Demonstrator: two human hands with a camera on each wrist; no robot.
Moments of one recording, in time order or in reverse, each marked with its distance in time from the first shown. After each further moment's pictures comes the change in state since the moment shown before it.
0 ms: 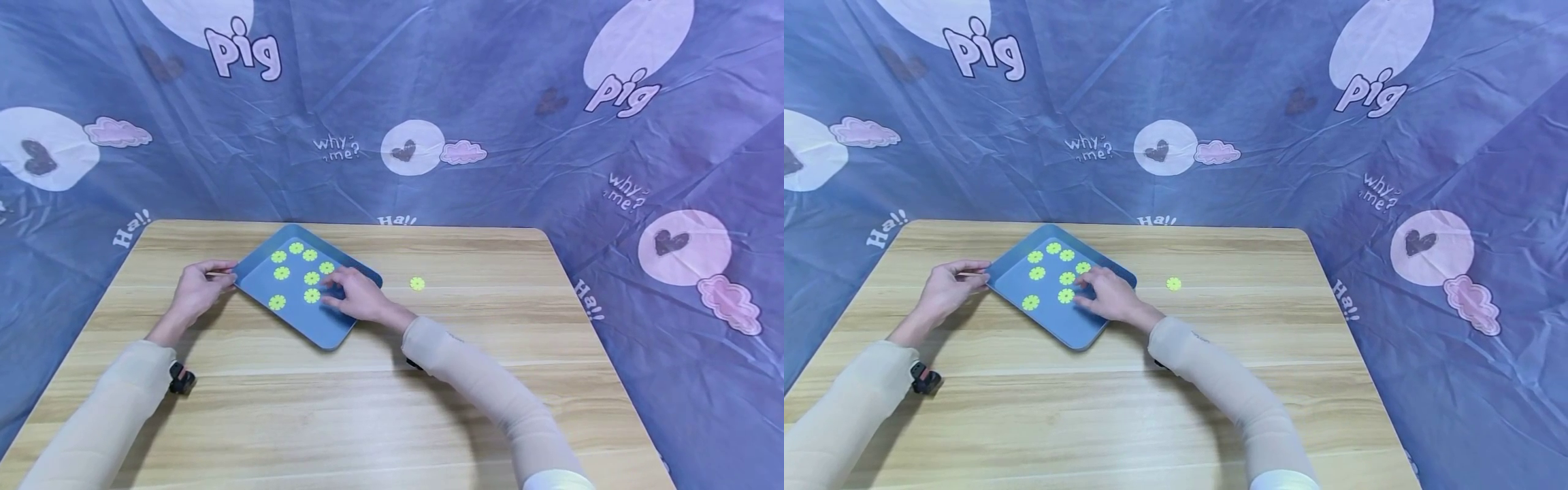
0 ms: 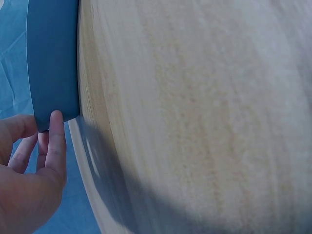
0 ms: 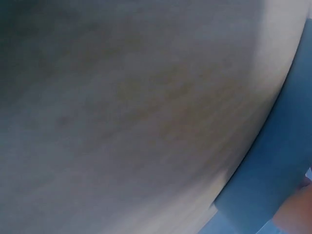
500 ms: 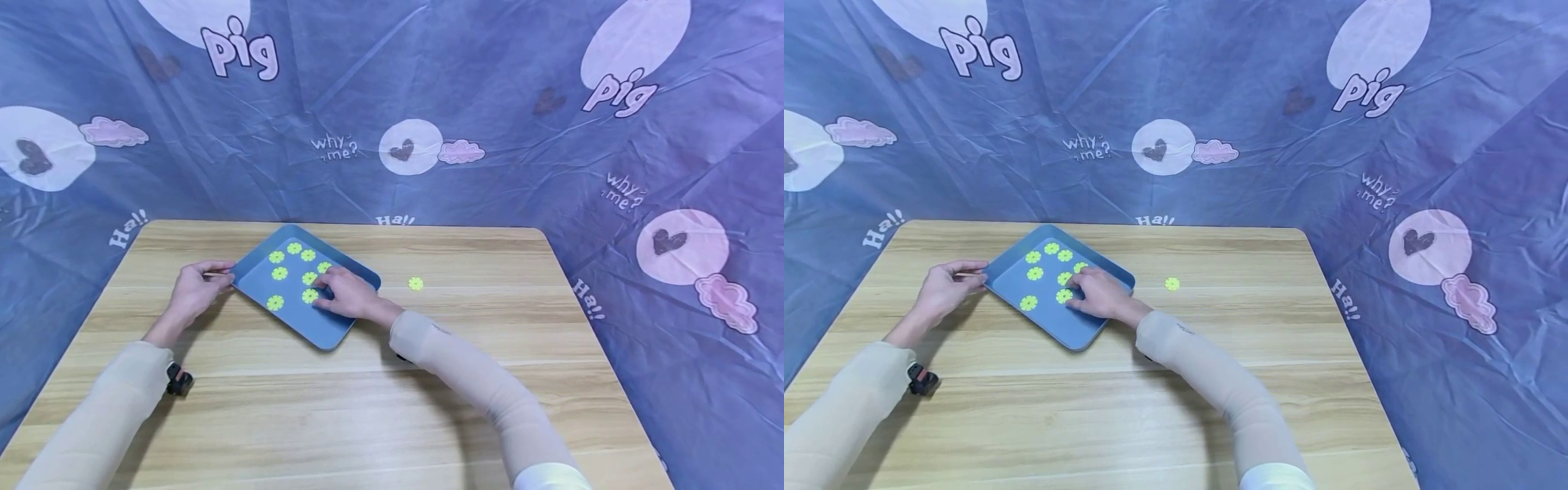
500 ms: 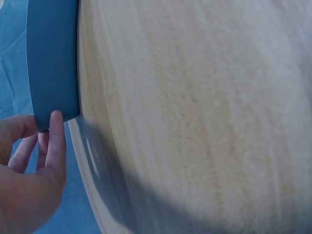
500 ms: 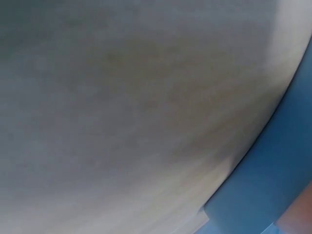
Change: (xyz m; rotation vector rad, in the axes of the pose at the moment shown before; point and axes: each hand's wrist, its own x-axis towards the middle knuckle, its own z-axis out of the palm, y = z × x) left_hand 0.001 0.000 0.000 0.000 -0.006 -0.004; right_hand 0.017 -0.007 0.005 -0.174 -0.104 -0.001
